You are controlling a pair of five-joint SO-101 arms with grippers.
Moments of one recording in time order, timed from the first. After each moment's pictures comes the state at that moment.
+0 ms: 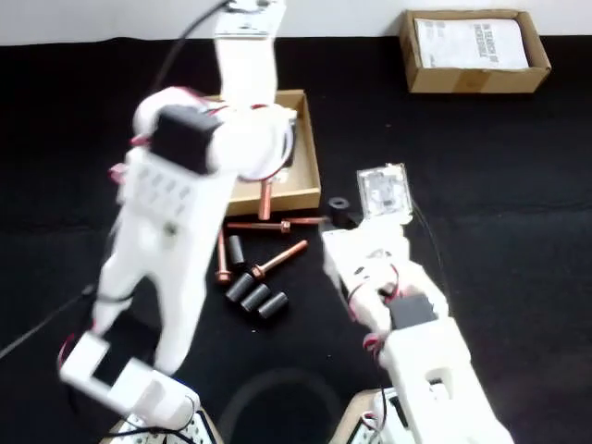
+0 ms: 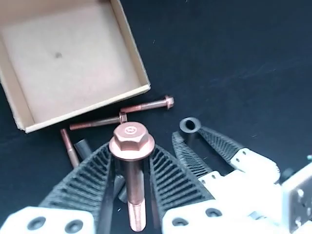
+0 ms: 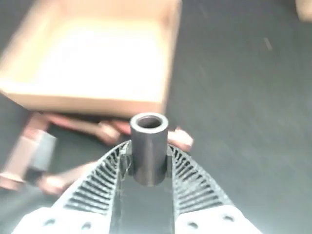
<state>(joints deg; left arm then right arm) 19.1 -1.0 -40.9 100.8 21.7 -25.5 -55.9 67.6 27.3 -3.9</state>
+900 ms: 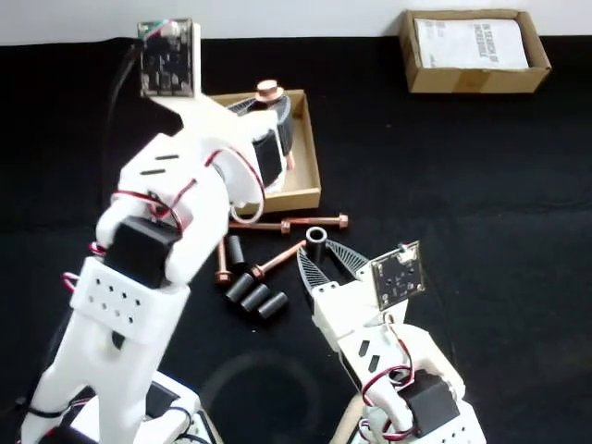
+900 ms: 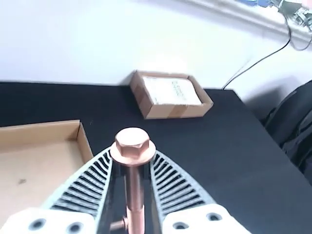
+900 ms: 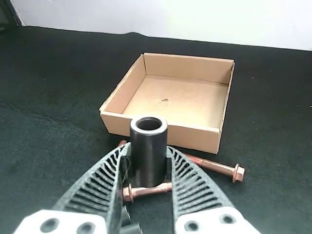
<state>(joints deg) 21.3 -37.9 16.4 42.2 25.2 -35.0 -102.9 83.0 43.6 -5.4</state>
